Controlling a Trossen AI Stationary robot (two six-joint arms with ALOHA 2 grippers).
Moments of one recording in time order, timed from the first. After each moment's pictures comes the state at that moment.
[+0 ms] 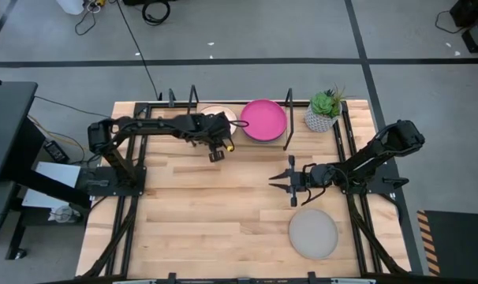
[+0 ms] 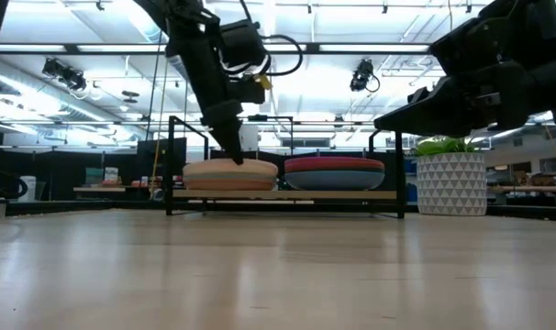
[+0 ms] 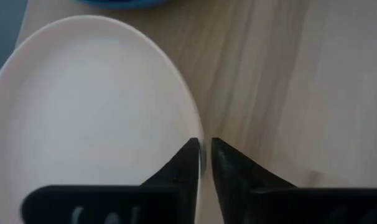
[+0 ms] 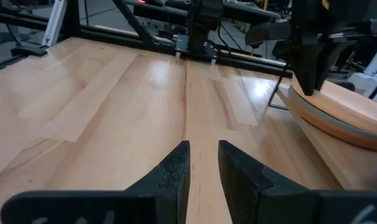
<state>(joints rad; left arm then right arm) 0.30 1.69 1.18 -0.56 -0.17 0.15 0.25 1.46 0.19 1.08 0.28 -0.15</state>
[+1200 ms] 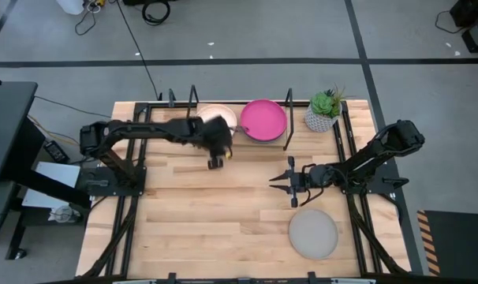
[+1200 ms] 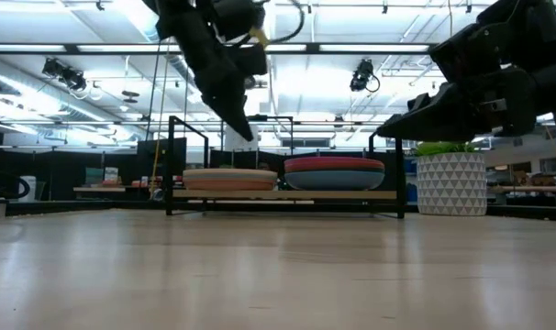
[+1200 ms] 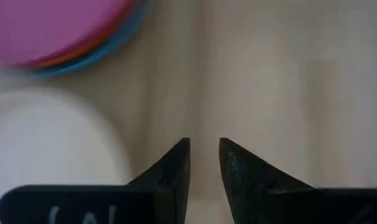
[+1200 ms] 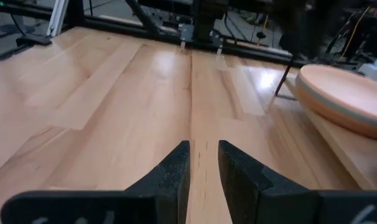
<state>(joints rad) 0.21 1.62 1.19 -0.55 -0.03 0.19 0.25 1.46 0.19 1.04 0.26 -0.13</state>
